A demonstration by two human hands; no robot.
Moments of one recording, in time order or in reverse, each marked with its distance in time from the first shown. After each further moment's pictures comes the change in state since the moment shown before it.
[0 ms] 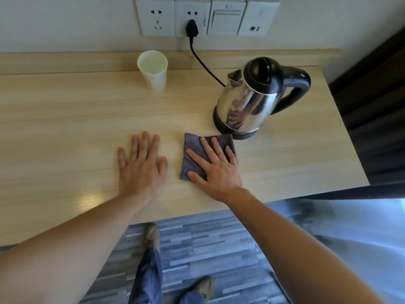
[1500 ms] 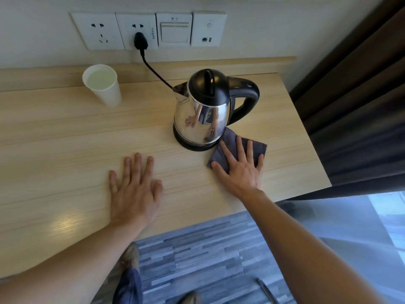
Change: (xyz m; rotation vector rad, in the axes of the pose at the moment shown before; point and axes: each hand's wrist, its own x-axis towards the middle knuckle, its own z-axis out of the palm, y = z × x) left_hand -0.021 0.082 0.017 0.061 -0.067 0.105; right_hand -0.027 0.140 -0.036 0.042 0.026 0.469
